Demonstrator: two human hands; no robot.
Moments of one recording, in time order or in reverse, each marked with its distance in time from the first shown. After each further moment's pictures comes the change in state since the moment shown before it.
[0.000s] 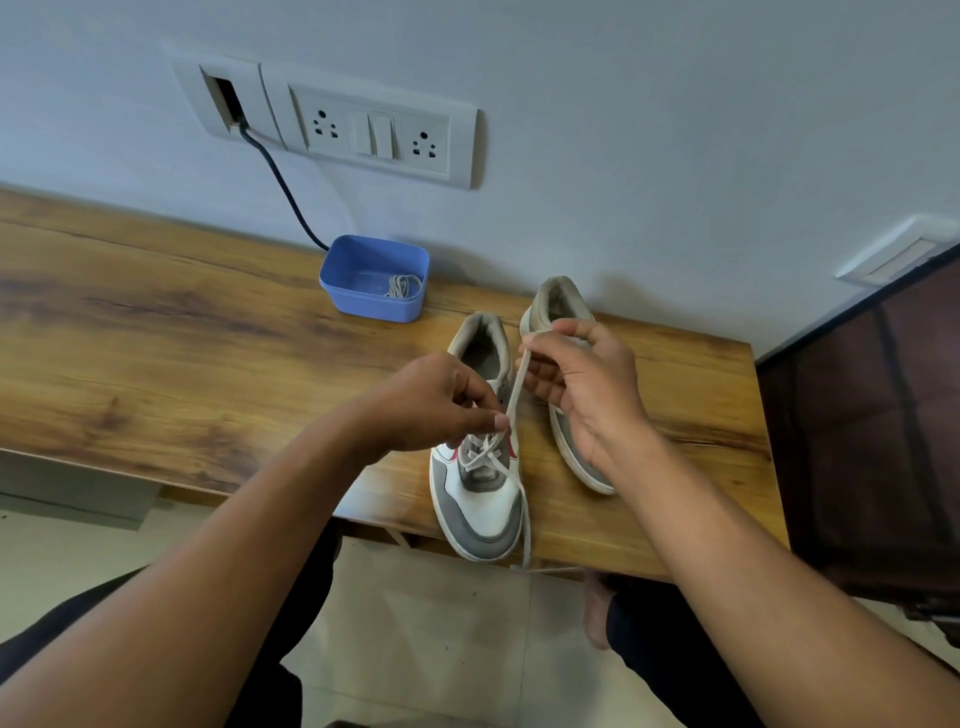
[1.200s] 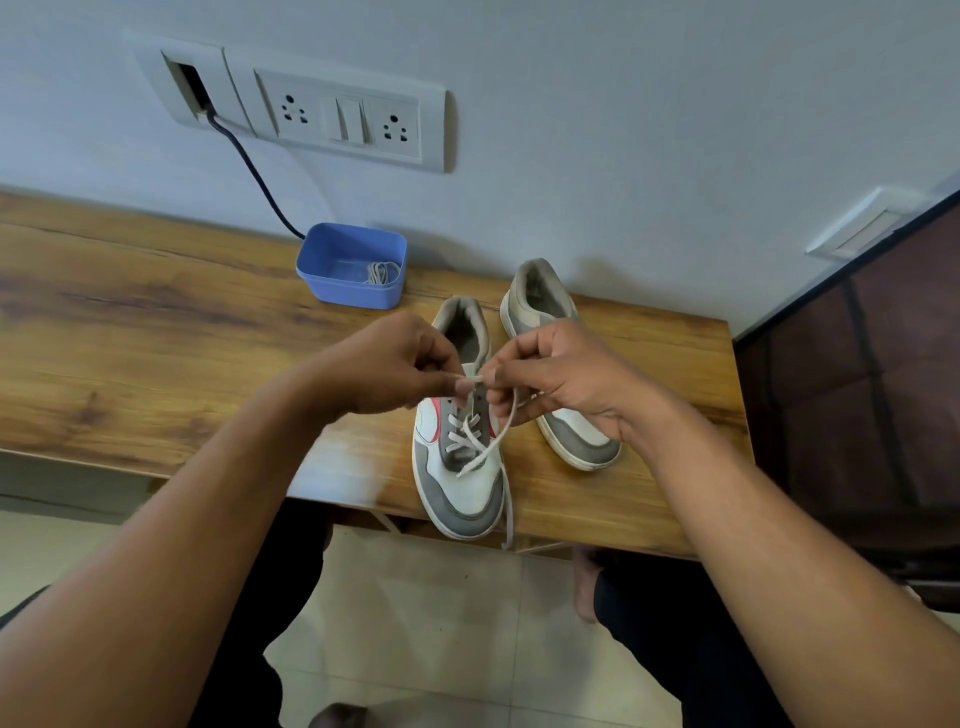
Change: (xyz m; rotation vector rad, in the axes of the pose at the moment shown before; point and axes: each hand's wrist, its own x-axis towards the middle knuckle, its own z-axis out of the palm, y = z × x) left_hand -0.005 0.009 -0.024 0.092 -0.024 0.094; right_hand -0.010 -0.029 -0.029 -0.656 -0.516 0.080
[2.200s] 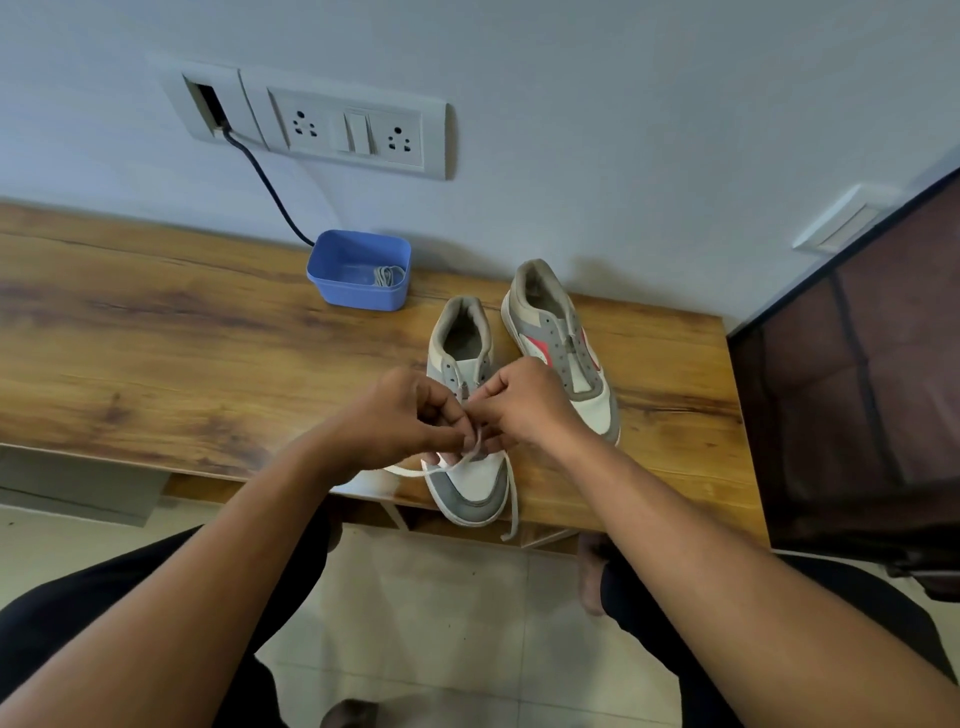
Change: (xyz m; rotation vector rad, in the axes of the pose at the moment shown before) left_hand -0.033 -0.012 0.045 -0.263 0.021 -0.115; right_hand 0.004 0.019 0.056 -0.127 0.212 0.134
